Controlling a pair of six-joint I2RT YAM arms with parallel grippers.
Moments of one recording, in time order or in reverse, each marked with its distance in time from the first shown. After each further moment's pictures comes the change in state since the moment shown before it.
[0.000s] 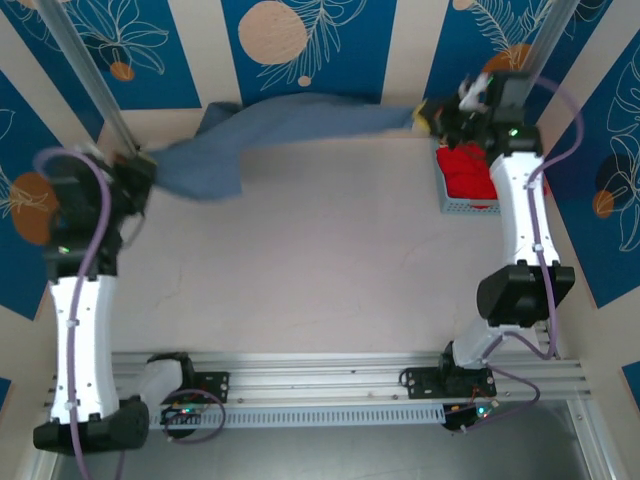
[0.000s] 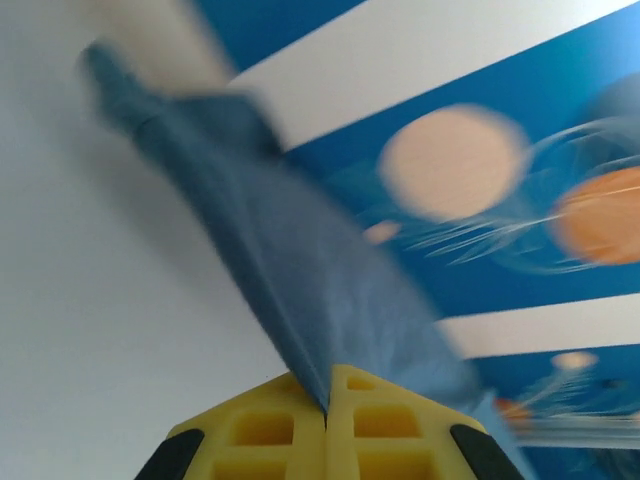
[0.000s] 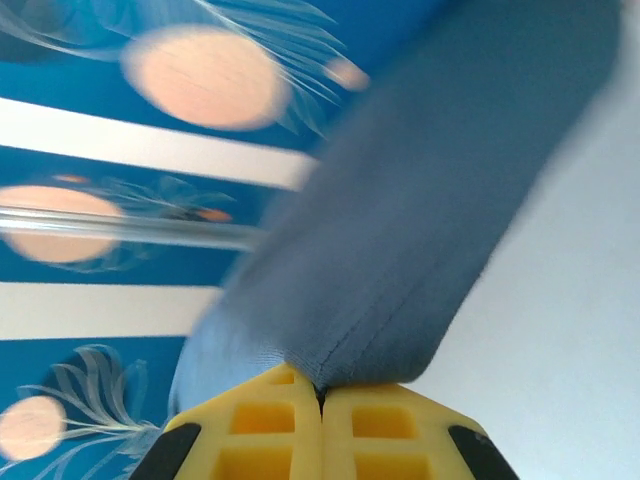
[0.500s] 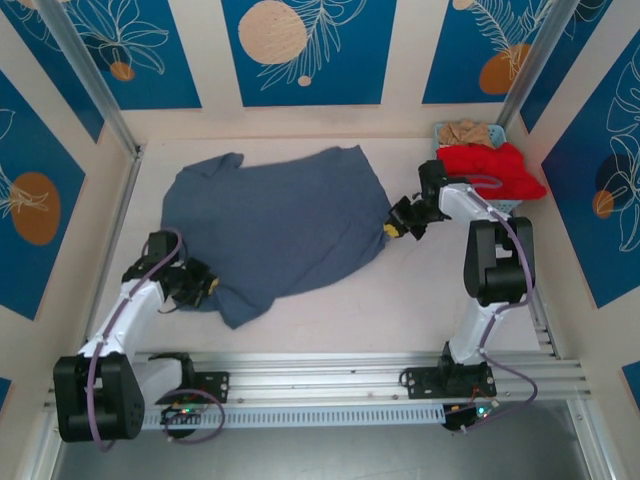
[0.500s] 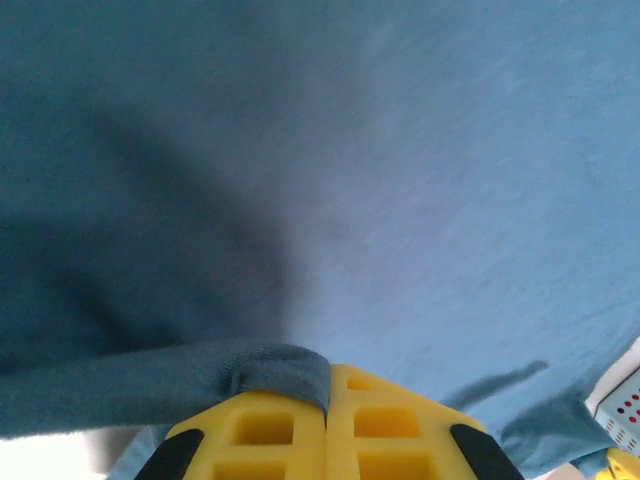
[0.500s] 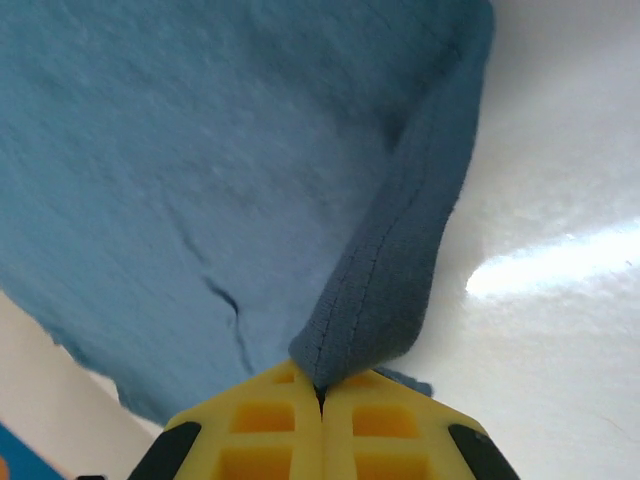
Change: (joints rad) left arm -0.064 0.060 -0.676 0.029 0.157 -0.044; right arm 0.112 0.179 -0.469 -0.083 0.193 -0.098
